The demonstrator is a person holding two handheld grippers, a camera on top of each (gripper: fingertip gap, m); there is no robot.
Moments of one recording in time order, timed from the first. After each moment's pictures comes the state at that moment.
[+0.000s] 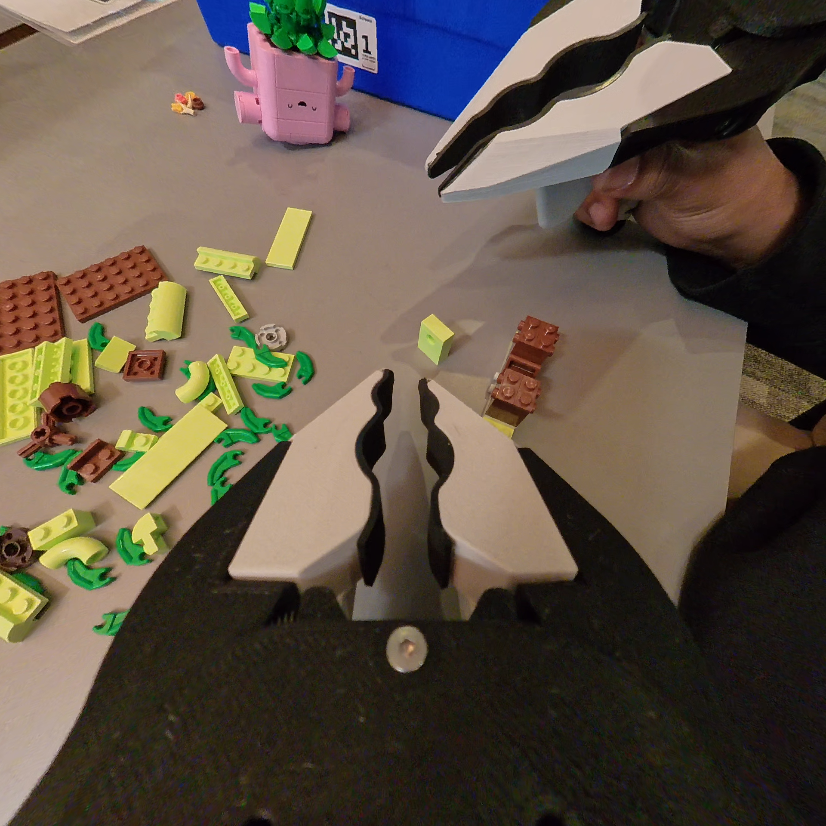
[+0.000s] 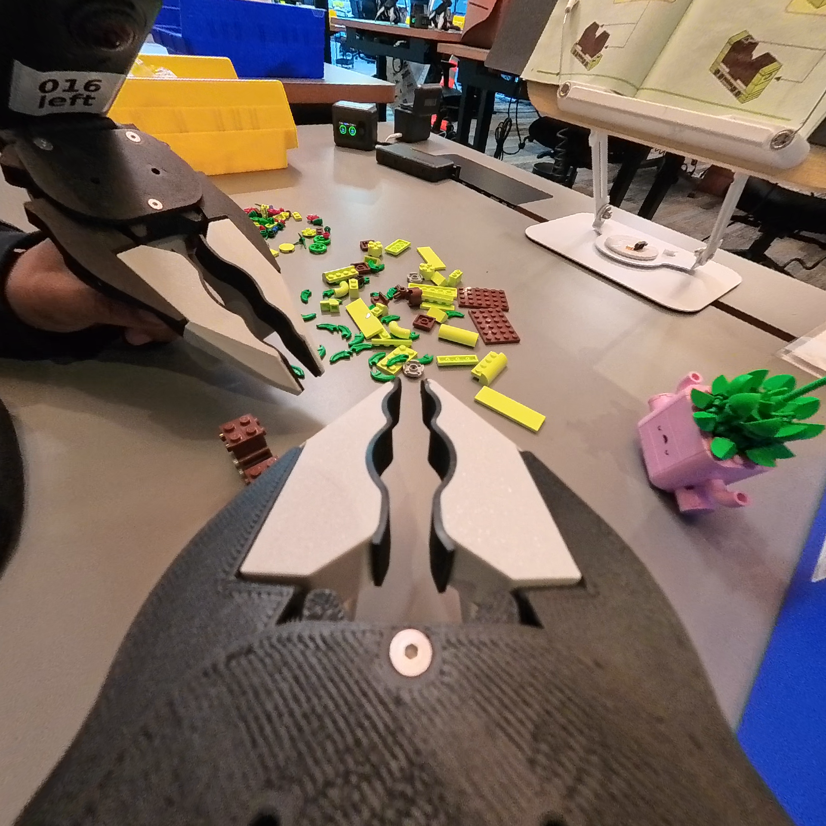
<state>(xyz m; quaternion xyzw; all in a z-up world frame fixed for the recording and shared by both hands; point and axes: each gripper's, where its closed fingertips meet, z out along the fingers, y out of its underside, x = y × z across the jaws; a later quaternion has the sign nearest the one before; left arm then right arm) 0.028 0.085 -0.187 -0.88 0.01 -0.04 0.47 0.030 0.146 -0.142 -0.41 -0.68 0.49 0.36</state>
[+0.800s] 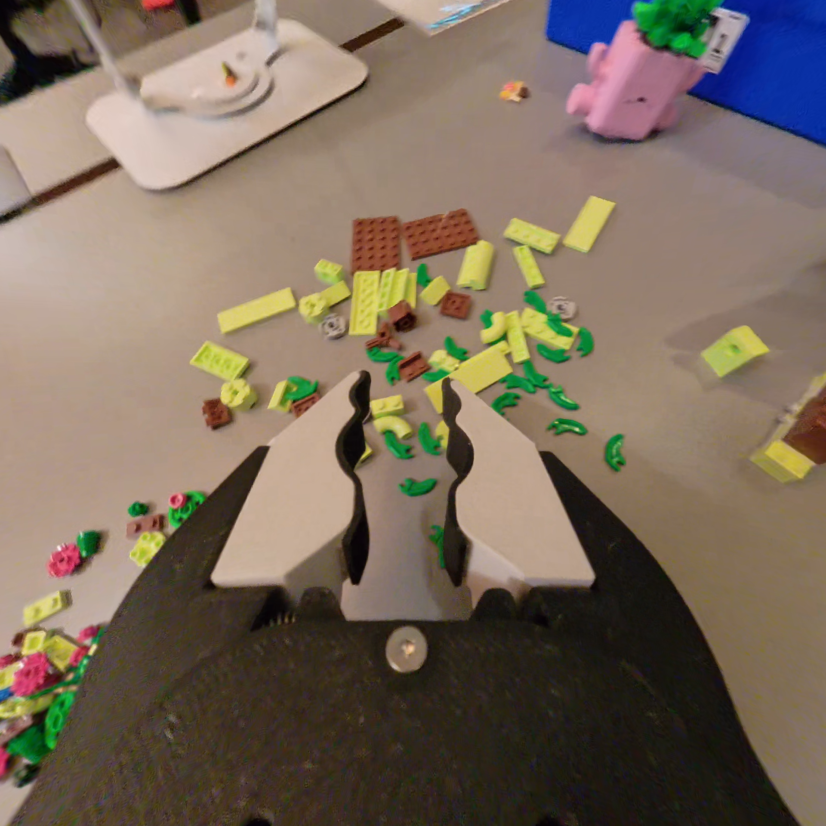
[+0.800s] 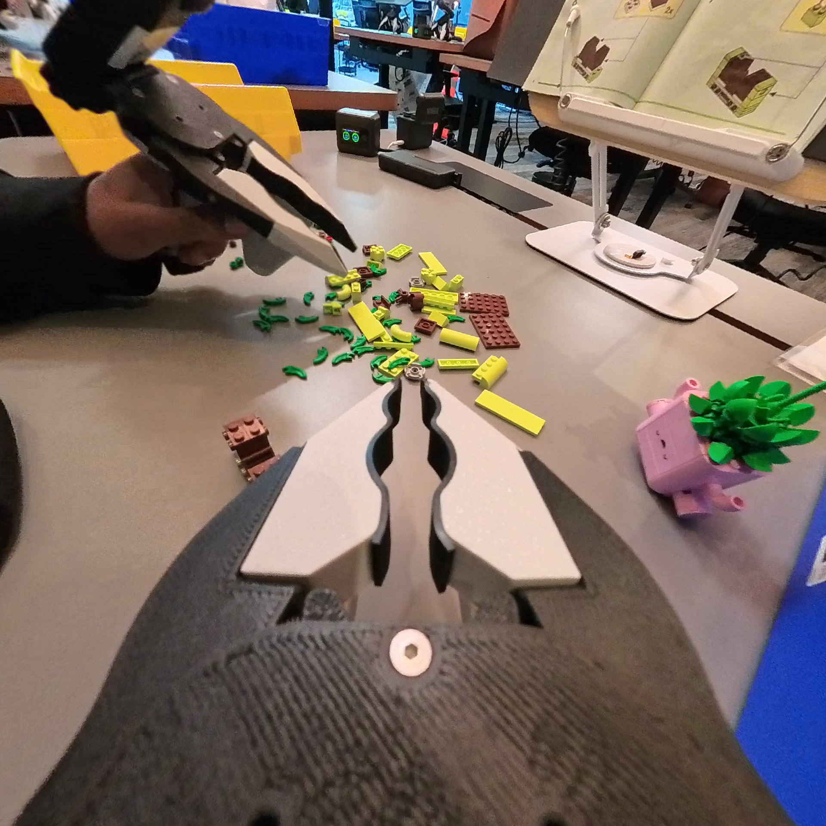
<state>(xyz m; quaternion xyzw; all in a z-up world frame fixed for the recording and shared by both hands) -0.104 0.035 -0.176 -0.87 -0.15 0.11 0.45 0.032 0.145 -0.140 -0.41 -0.68 0.49 0.36</state>
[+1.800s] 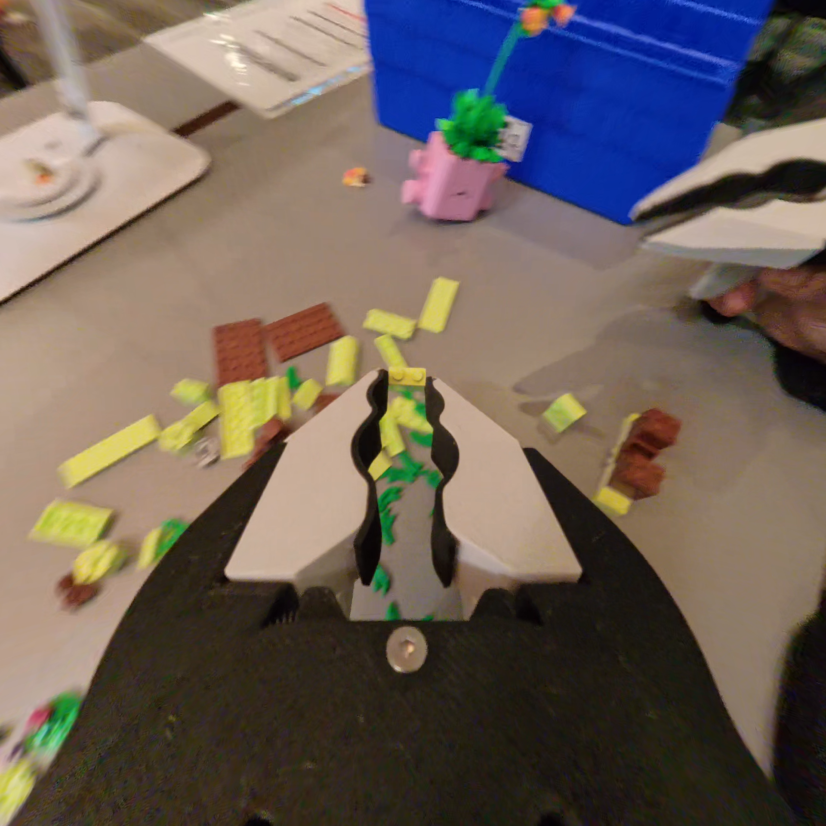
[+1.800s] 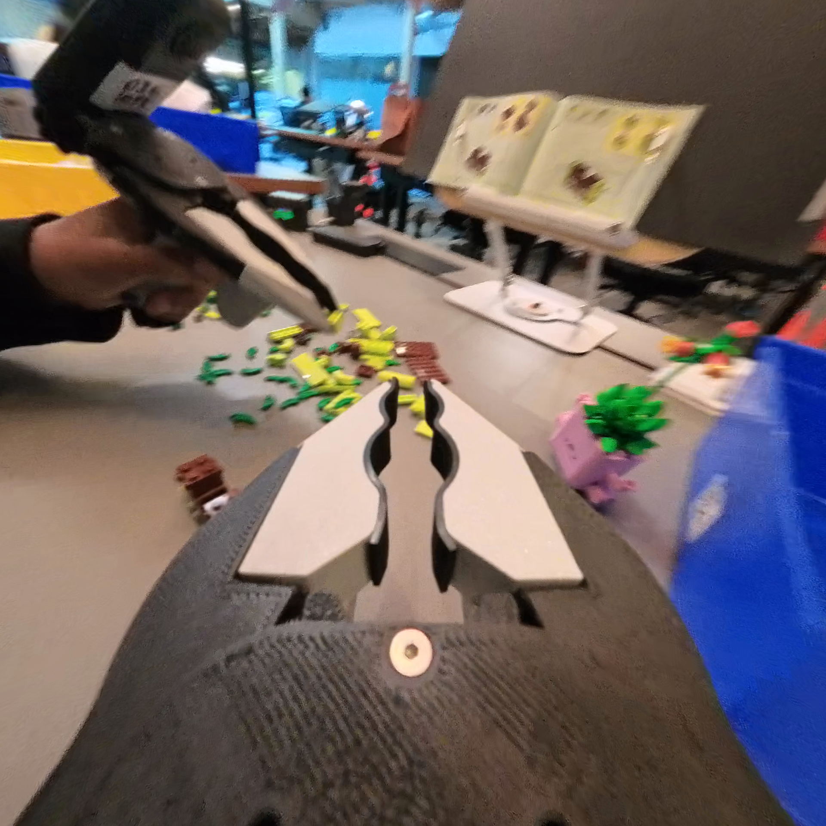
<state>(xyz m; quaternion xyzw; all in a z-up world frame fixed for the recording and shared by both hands) -0.052 0.097 -0.145 -0.88 -0.05 0.00 0.48 0.038 0.170 -0.114 -0.42 -0.61 0.50 0.45</state>
